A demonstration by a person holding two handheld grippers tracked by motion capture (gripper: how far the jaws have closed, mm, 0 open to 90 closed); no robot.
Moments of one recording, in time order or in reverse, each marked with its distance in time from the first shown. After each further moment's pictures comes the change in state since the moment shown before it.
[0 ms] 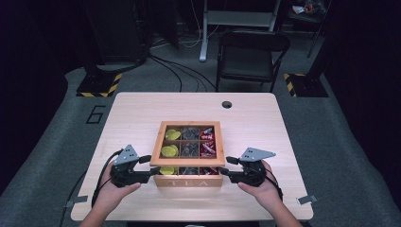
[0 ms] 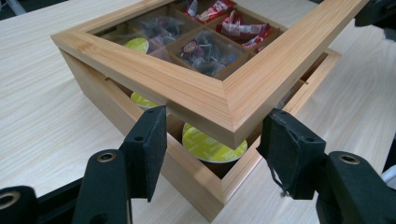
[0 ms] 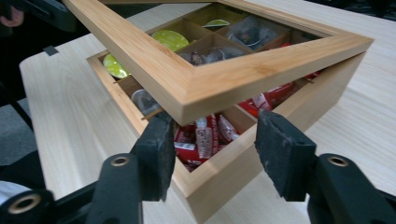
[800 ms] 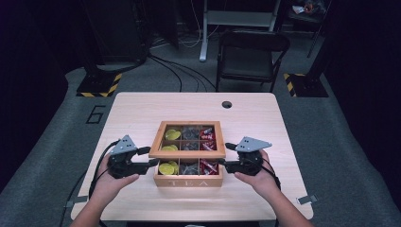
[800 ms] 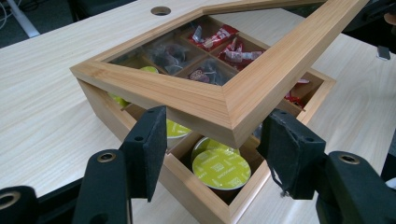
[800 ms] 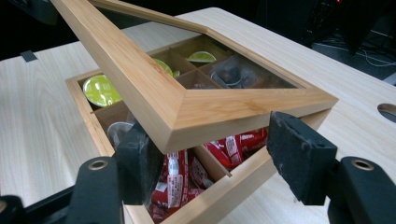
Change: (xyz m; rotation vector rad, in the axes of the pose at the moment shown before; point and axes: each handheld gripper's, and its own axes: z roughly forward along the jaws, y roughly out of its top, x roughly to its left) left arm 0.007 0.027 -0.010 -0.021 0.002 -0.003; right arm -0.006 0.034 0.006 -0.048 -0.054 -0.121
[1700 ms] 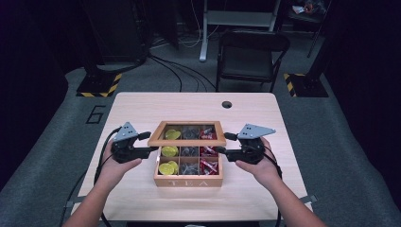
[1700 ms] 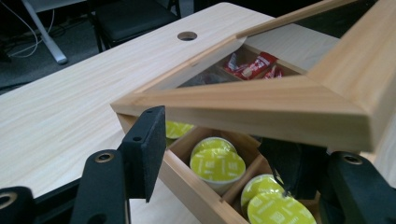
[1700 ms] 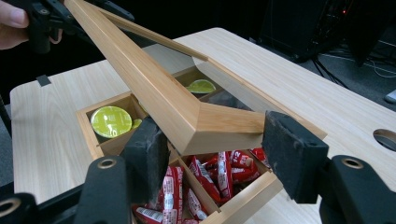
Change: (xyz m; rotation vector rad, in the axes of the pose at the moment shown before) left arm 0.035 0.016 0.023 -0.072 0.057 0.036; right arm -0.014 0.035 -0.007 -0.033 0.037 0.017
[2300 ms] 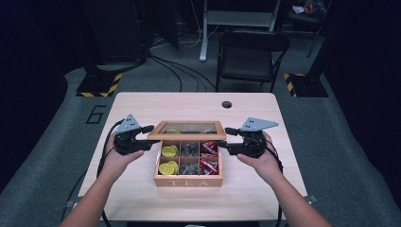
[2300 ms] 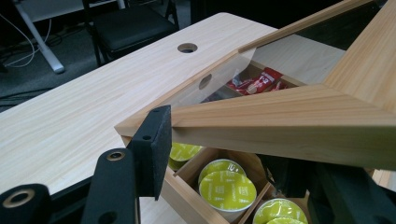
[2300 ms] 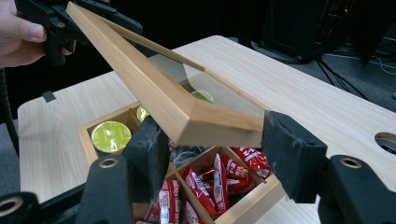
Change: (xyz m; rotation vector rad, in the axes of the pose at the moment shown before) left arm 0.011 0.015 0.009 -0.018 -0.015 0.016; right arm -0.014 0.010 -0.001 -0.021 0.019 0.049
